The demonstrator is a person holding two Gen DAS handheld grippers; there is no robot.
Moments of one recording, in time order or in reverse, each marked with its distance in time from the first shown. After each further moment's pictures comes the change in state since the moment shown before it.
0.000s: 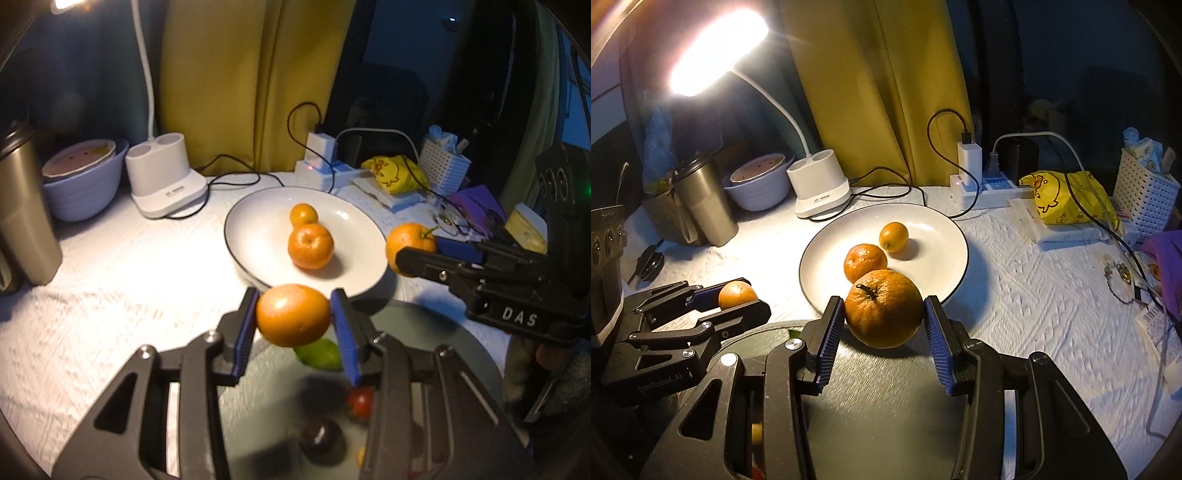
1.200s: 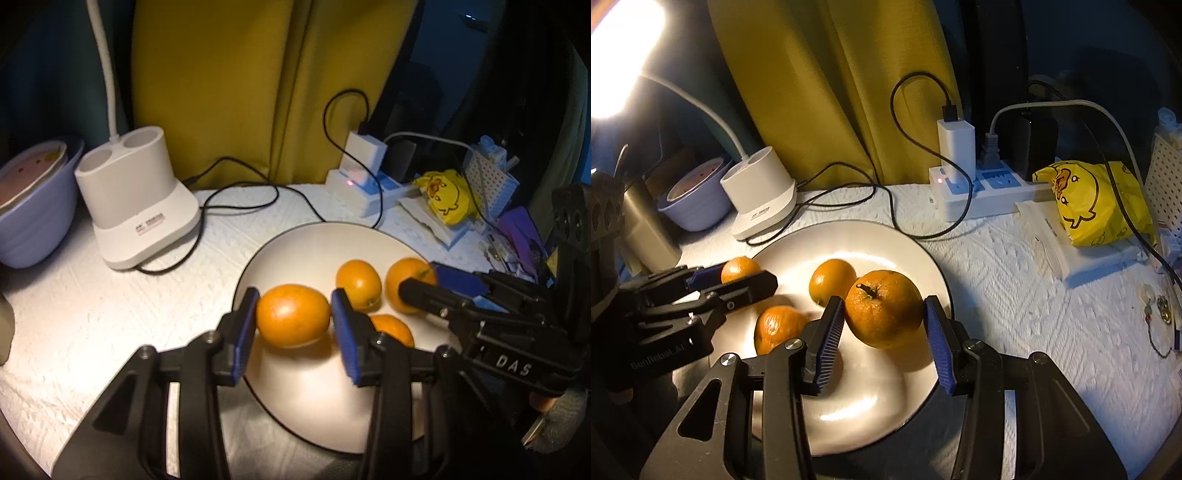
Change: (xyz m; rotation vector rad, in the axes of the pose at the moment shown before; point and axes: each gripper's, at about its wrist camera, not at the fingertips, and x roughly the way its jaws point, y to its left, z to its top) left arm 0.105 0.034 0.058 -0.044 0.045 0.011; right arm 0.096 -0.047 0.040 0.061 0.046 -0.038
